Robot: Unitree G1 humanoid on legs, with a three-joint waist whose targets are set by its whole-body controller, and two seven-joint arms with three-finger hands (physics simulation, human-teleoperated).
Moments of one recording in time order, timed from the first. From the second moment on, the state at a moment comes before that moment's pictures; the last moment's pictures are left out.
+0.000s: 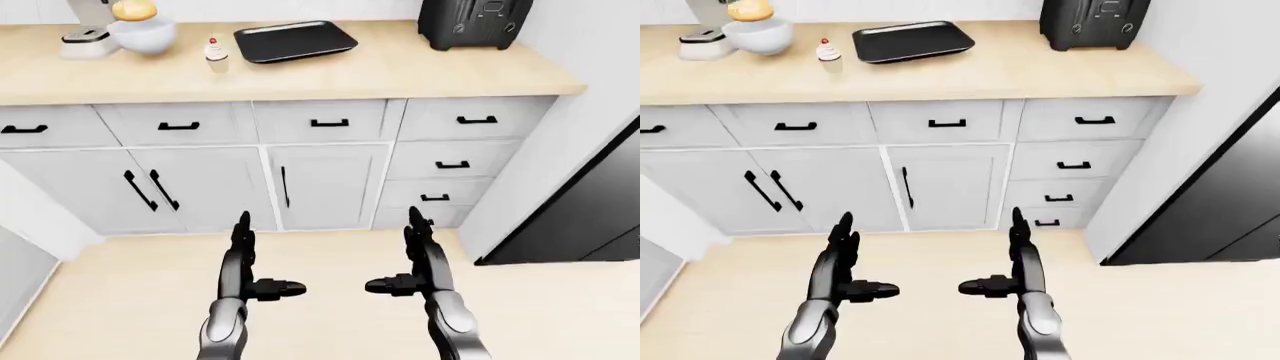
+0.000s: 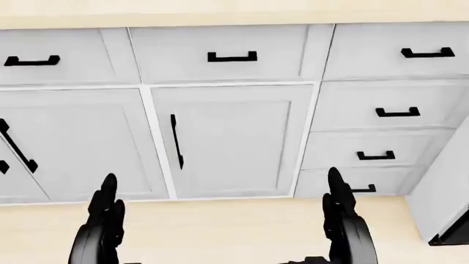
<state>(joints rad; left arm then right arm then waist) 0.03 0.02 0.04 0.09 -0.01 0.06 -0.04 0.03 -0.01 -0.04 0.09 0.01 0.06 0.04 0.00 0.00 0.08</state>
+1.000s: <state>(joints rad) -0.27 0.10 0.13 -0.72 -0.07 0.82 -0.01 -0.19 -0.02 -0.01 -0.60 0.09 0.62 0.03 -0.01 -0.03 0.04</state>
